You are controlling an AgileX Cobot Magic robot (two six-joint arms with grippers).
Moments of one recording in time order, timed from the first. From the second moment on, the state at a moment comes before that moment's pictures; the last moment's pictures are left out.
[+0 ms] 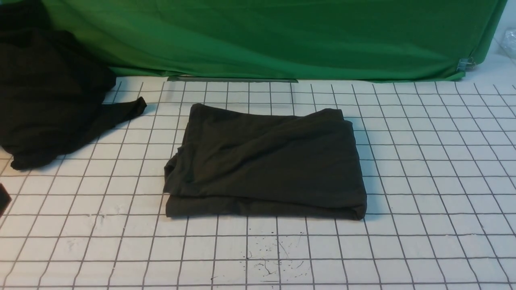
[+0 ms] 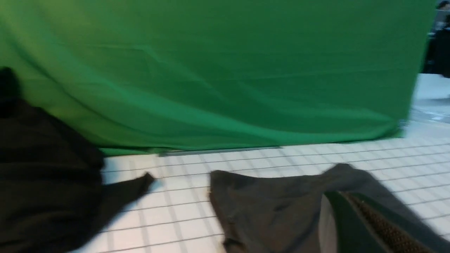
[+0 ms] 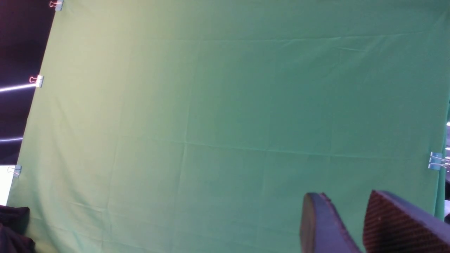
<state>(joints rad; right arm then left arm) 0.38 0.27 -0.38 0.05 -0.32 -0.15 -0.18 0.14 -0.27 -0.12 0.17 0.06</state>
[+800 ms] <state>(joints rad) 0.38 0.28 -0.38 0.05 -0.31 -0.15 -0.01 0.00 0.01 -0.11 0.23 0.10</state>
